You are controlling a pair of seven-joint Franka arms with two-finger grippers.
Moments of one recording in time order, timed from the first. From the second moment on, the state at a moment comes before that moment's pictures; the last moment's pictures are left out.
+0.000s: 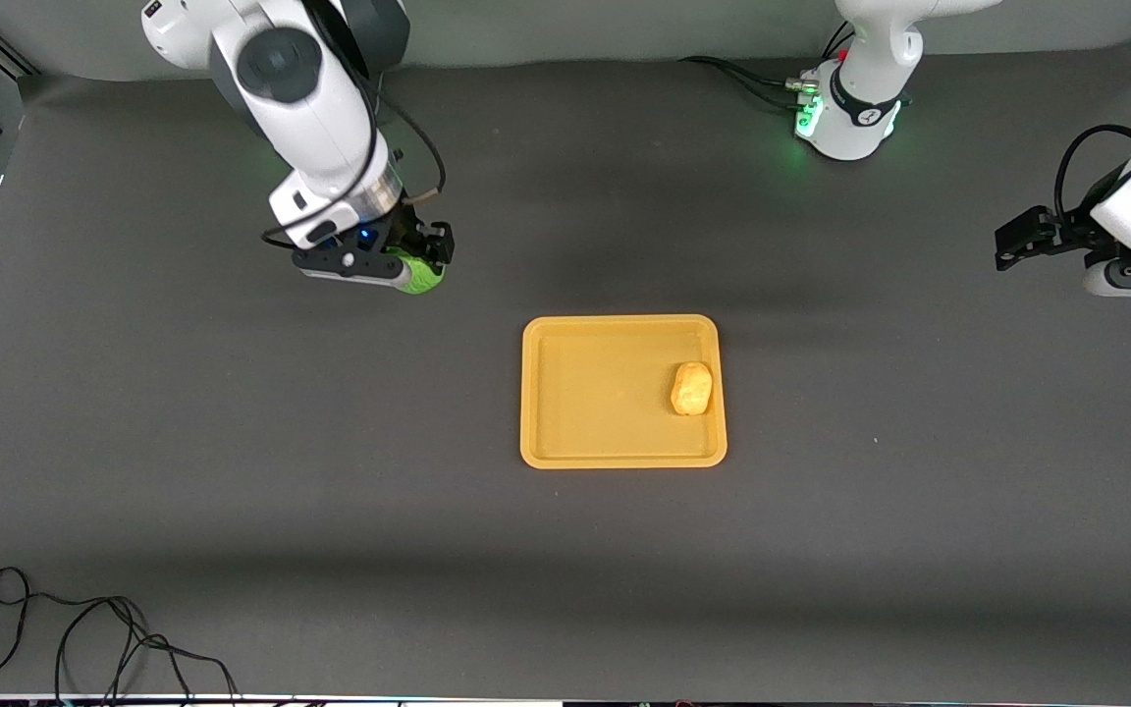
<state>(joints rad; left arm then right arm) 0.10 -0.08 -0.11 -1.77 0.02 1.61 0.07 0.69 0.01 -0.09 -1.87 0.03 1.91 0.77</state>
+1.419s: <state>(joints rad) 0.10 -0.07 -0.11 -1.75 0.02 1.60 0.13 0.86 1.04 -0.08 -1.03 0.01 2.12 1.07</state>
